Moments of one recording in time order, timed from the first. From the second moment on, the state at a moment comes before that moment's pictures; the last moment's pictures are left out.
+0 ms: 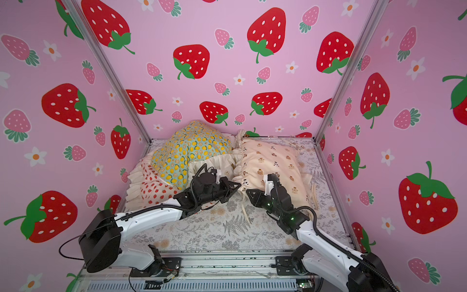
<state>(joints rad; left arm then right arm) -0.84 1.43 0.87 0.20 0.16 -1.49 0.70 0.95 0.44 0.16 -0.17 0.82</state>
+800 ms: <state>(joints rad) -0.84 1.43 0.87 0.18 0.16 -1.48 0.70 0.95 0.45 0.09 -0.18 0.79</state>
